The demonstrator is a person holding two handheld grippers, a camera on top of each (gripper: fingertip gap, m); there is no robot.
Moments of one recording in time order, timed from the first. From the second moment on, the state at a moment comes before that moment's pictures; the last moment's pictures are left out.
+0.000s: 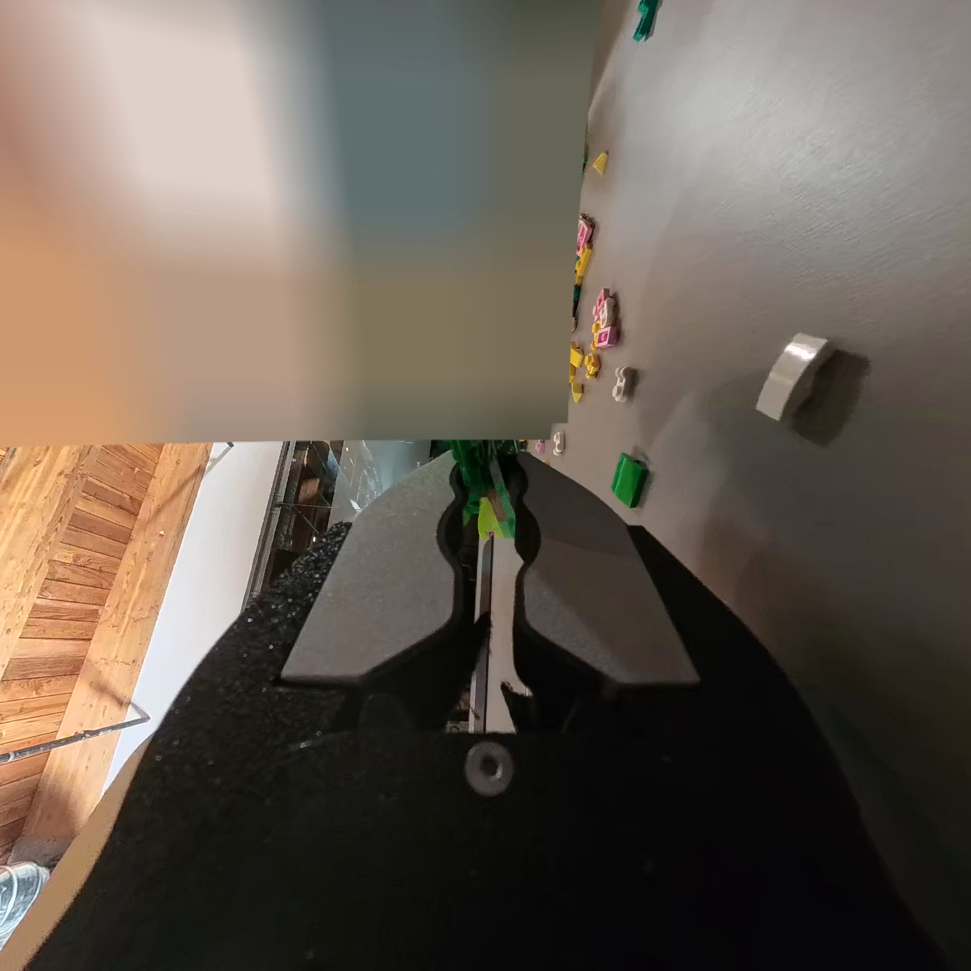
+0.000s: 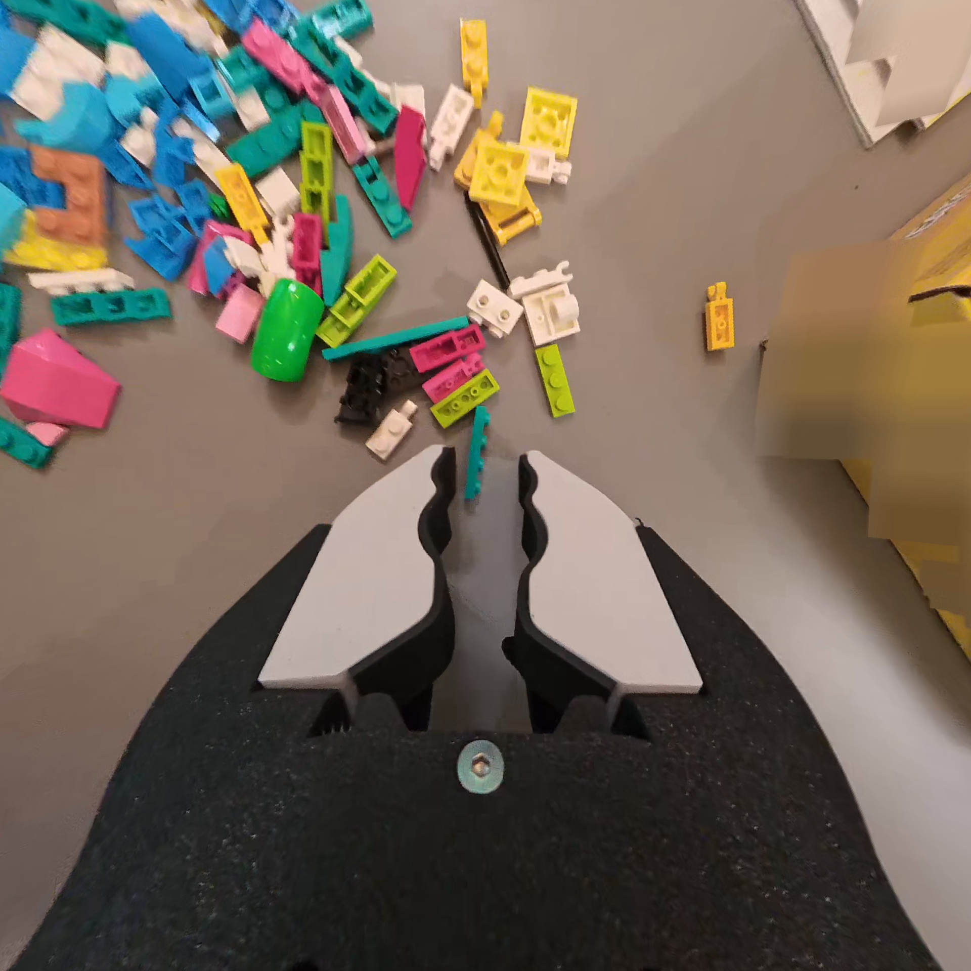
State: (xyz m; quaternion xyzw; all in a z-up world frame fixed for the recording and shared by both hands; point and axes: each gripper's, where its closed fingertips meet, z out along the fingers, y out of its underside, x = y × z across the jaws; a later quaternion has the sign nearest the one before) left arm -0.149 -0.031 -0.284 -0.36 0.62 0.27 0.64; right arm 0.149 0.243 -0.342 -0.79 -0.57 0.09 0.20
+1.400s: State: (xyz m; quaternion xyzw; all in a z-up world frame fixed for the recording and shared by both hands) left arm -0.146 -0.036 -0.285 -0.36 0.63 0.25 0.64; right arm 0.083 0.089 -0.330 -0.53 -0.83 0.06 0.16
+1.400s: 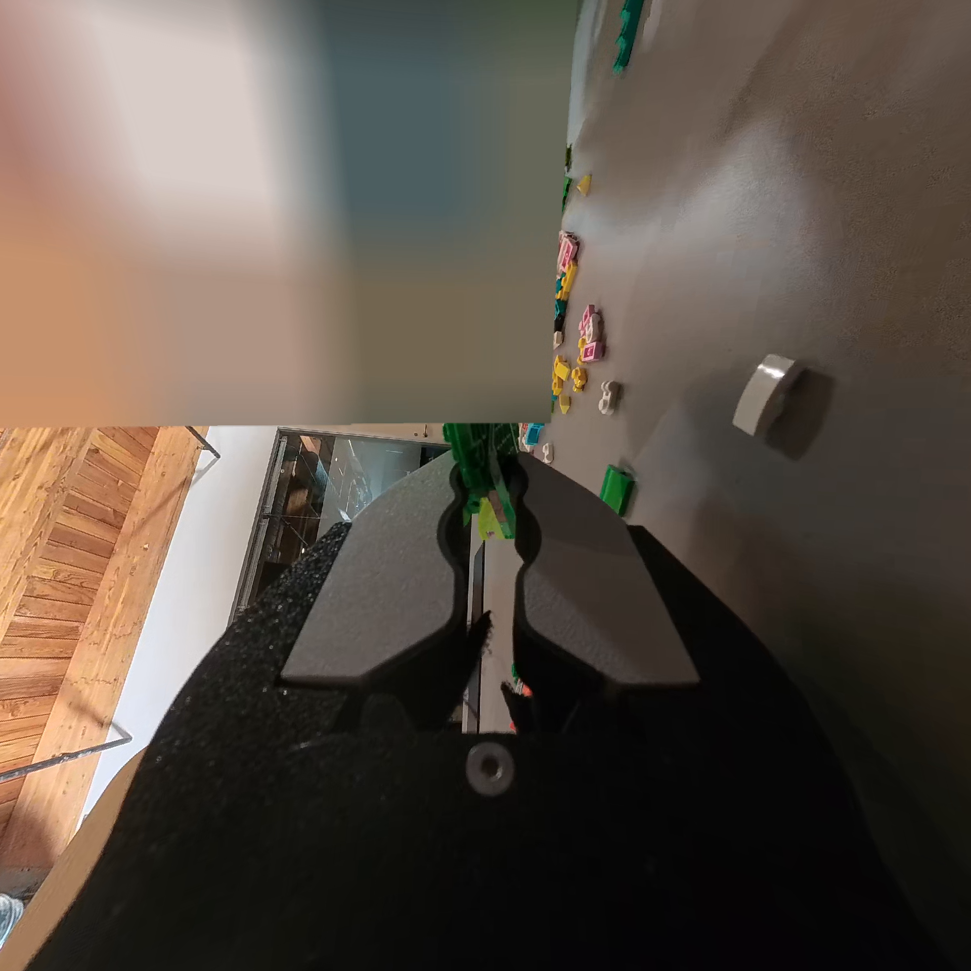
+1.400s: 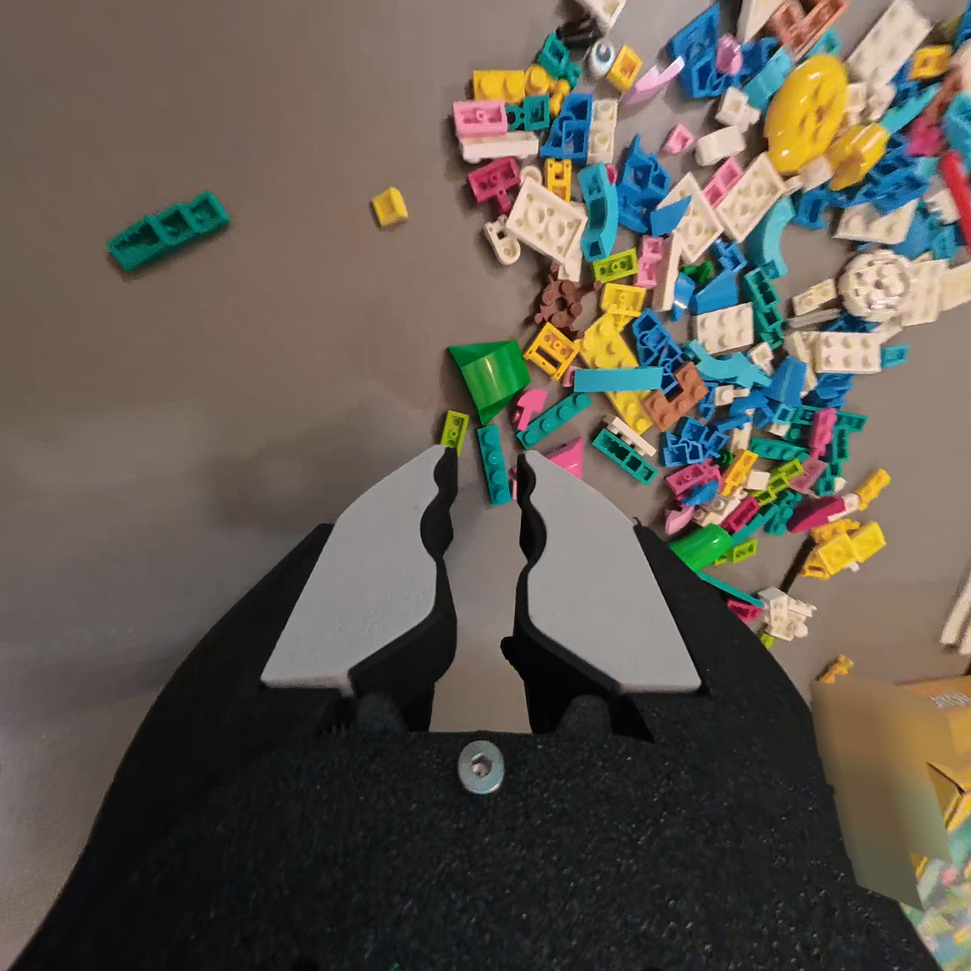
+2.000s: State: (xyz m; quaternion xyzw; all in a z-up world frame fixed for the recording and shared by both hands) left arm -0.146 -0.040 -0.286 -0.36 0.64 0.25 0.63; right arm 0.143 0.105 -0.335 -0.65 -0.76 -0.01 0.04
